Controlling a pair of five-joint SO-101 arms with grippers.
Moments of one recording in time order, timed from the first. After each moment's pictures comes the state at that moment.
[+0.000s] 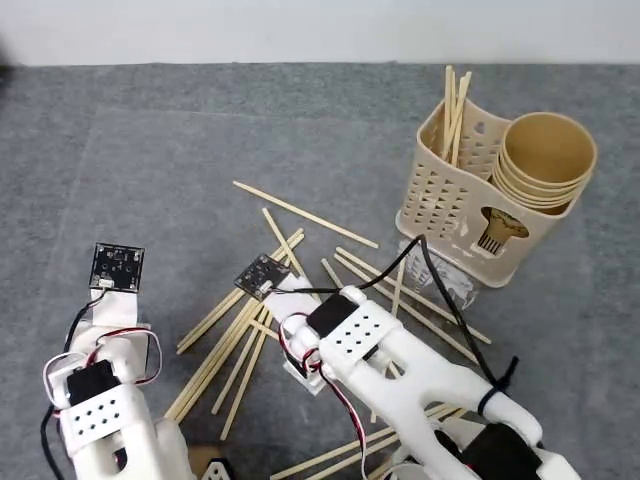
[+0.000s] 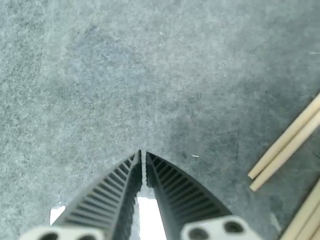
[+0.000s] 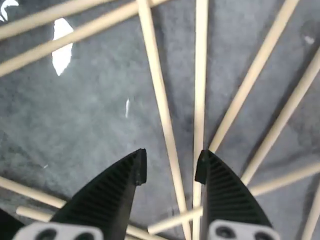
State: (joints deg) left arm -29.7 -62.4 81.9 51.8 -21.1; right arm -46.6 -18.3 46.3 66.2 4.4
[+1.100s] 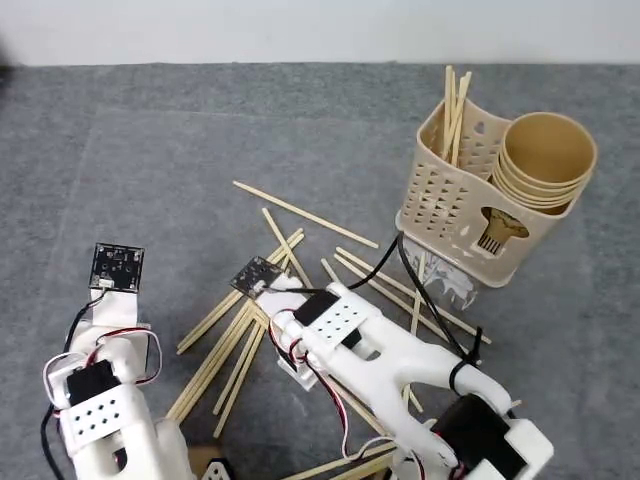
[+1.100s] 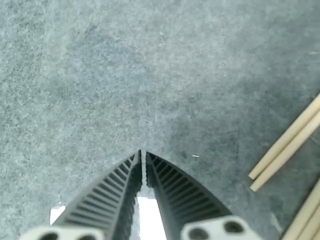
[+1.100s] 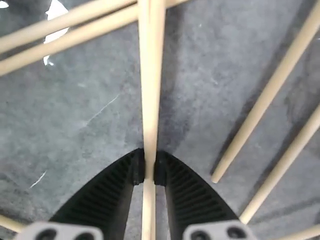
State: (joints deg) left arm -29.7 -62.4 81.9 51.8 -21.1; right arm -46.2 -7.5 42.9 61.0 4.4
